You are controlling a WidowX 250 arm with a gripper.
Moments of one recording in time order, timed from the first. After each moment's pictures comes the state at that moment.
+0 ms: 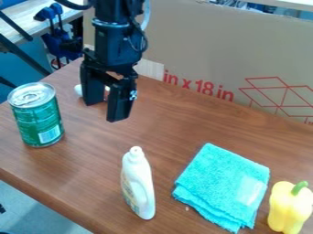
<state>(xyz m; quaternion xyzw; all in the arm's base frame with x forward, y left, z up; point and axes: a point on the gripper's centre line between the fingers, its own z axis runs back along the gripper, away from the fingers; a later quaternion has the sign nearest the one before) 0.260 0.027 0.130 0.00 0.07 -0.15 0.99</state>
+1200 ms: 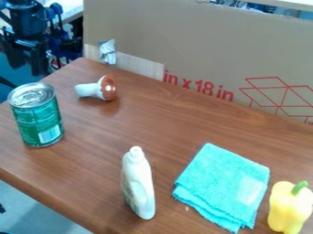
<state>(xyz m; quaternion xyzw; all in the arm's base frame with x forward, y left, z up) 0.333 0.235 0.104 0.03 0.02 0.00 1.00</state>
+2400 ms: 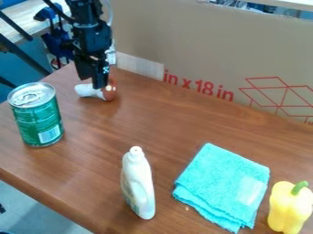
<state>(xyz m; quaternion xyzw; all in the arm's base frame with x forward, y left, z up) 0.392 0.172 0.065 -0.03 0.01 -0.16 0.99</state>
